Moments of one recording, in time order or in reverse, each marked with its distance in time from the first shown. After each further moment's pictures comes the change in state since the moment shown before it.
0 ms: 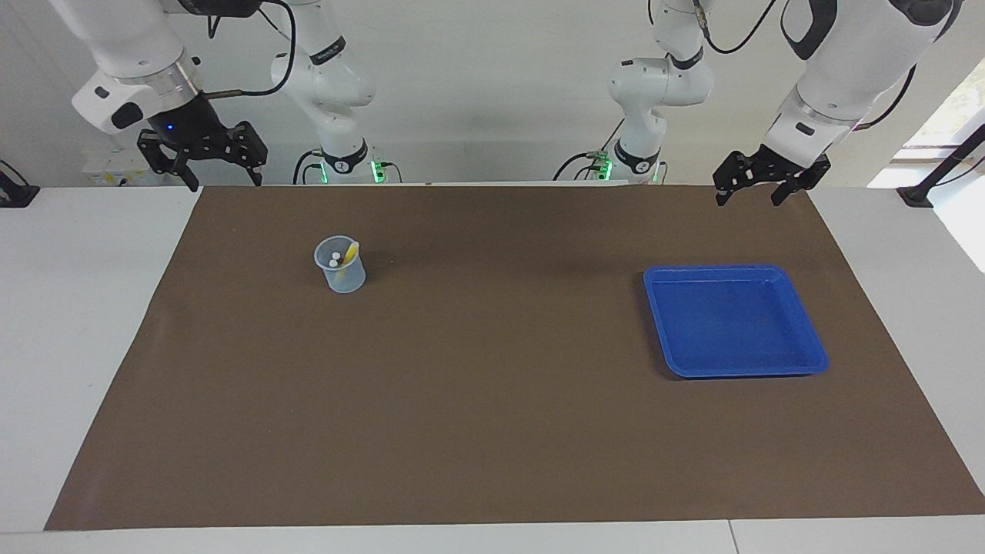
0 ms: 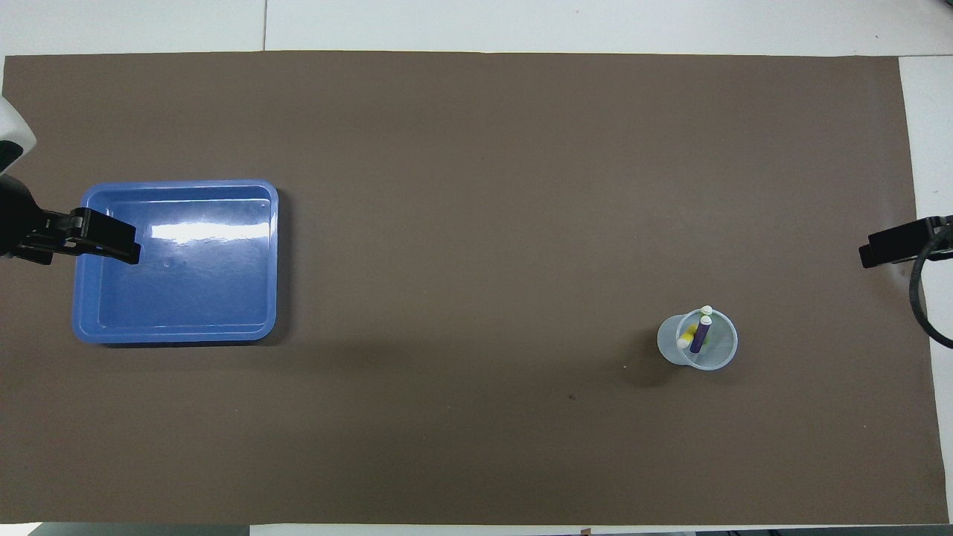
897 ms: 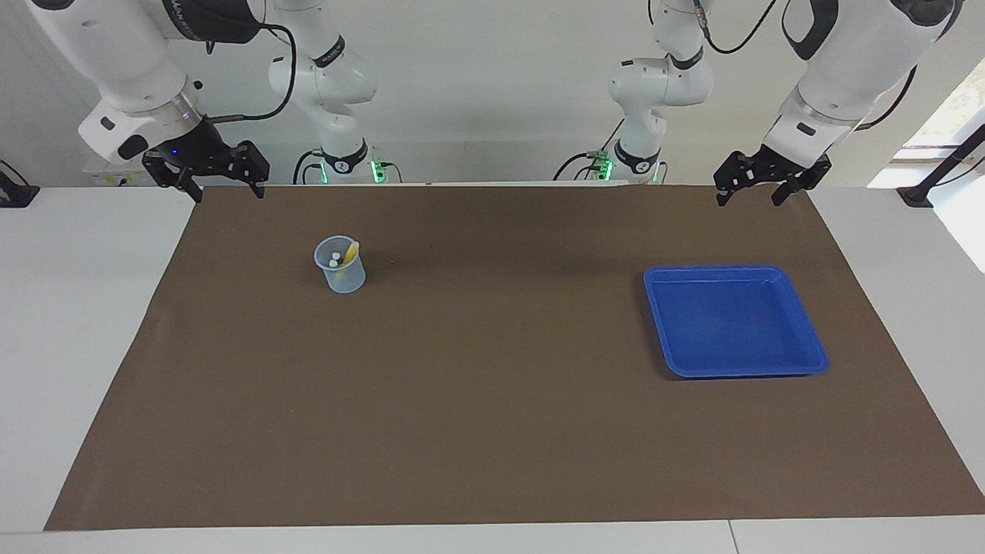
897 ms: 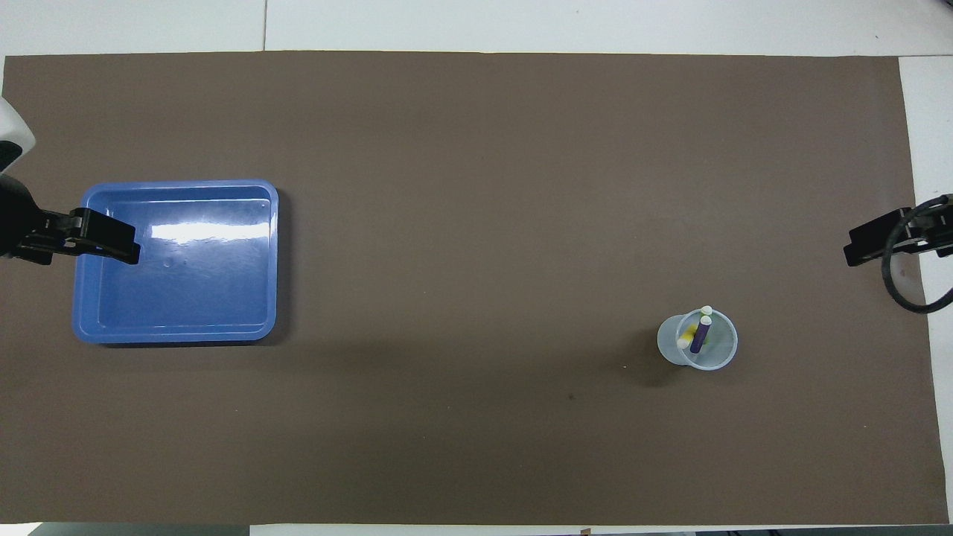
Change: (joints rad) left arm 0.000 0.000 0.000 -0.001 -0.001 0.000 0.000; right arm 0.226 0.078 -0.211 0.054 -0.026 -0.056 0.017
